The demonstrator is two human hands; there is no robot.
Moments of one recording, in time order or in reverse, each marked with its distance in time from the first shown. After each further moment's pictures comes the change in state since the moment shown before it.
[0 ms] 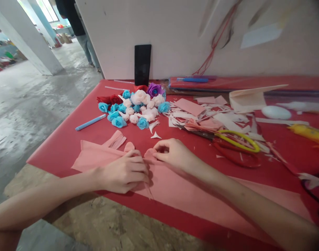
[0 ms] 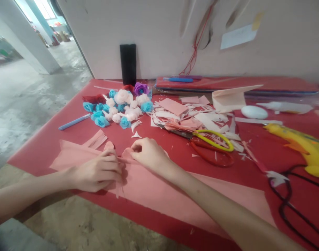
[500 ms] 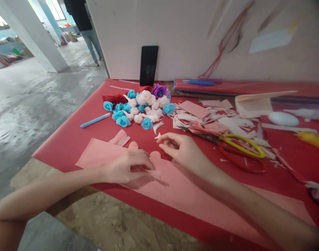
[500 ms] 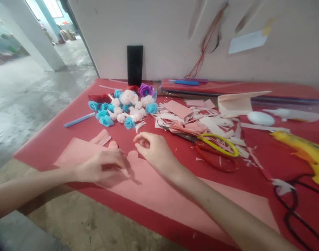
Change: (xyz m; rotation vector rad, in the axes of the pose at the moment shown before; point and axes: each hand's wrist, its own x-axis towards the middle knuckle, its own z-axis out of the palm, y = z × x) left_hand 0.004 0.000 -0.002 -0.507 0.152 -0.328; right_hand -0.005 -0.017 -0.013 0.028 0.102 -0.054
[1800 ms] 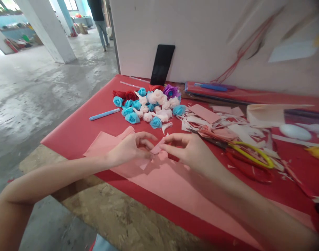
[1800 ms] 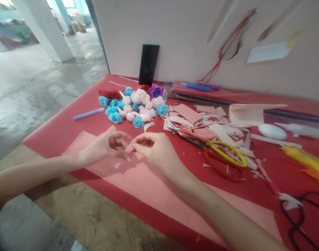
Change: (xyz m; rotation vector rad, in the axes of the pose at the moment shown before) left_hand 0.006 0.007 -0.013 -0.583 0.295 -0.532; right_hand -0.003 -0.040 -0.001 0.166 -0.090 0.124
